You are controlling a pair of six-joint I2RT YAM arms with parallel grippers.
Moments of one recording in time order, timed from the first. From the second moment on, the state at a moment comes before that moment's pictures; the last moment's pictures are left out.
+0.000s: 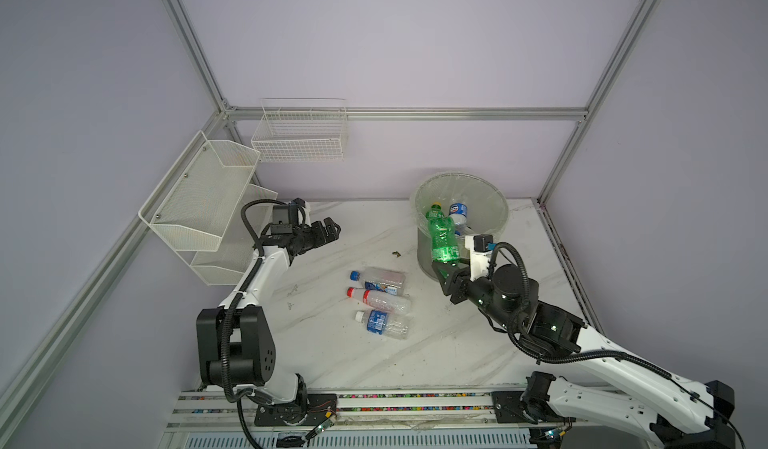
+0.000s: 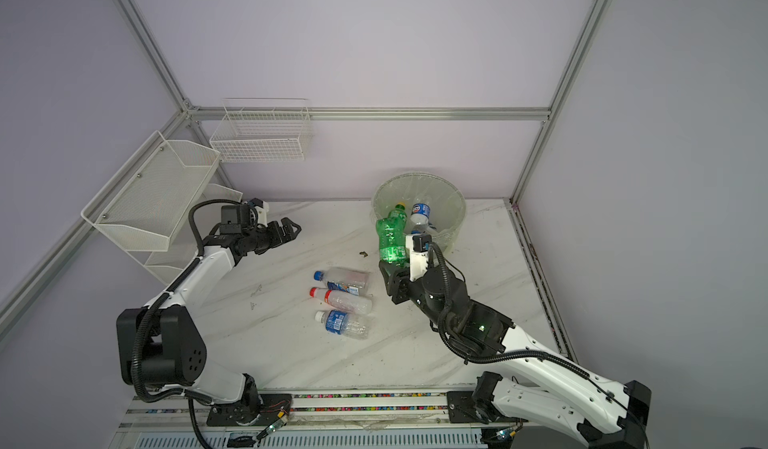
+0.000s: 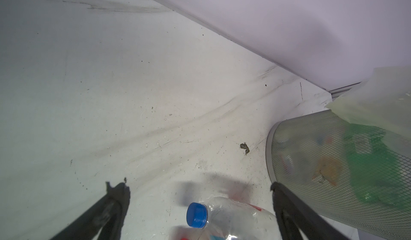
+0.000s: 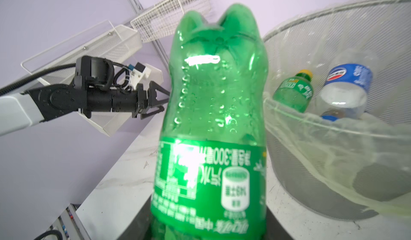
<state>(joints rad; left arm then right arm) 0.05 1.54 1.21 -0.41 0.34 -0.38 0.97 0.87 0.89 -0.20 0.32 0.46</state>
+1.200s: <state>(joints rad) 0.05 1.58 1.21 -0.42 0.35 -0.38 0.97 0.44 0.81 -0.30 0.52 0.50</state>
